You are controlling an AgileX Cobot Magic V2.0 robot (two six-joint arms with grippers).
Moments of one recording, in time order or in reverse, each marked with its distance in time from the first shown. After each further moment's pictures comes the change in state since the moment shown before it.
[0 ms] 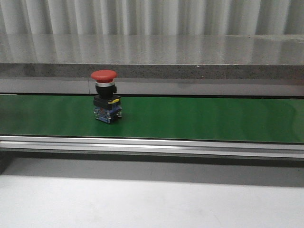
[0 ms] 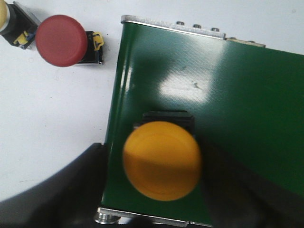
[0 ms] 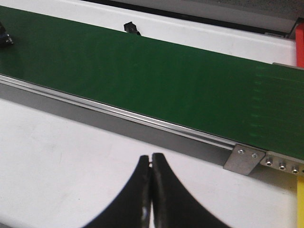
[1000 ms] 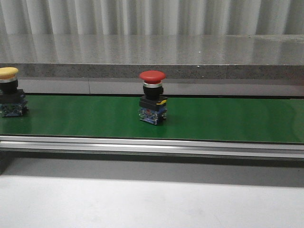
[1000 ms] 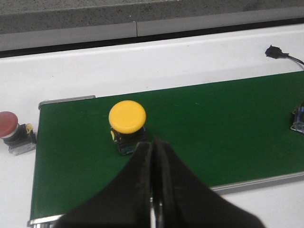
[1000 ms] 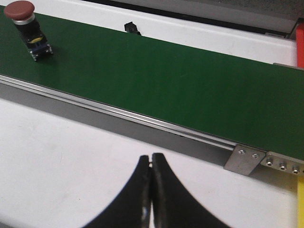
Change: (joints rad) left arm -0.253 -0.772 0.611 -0.105 -0.504 0.150; right arm 0.000 0.000 0.000 0.000 0.000 0.000
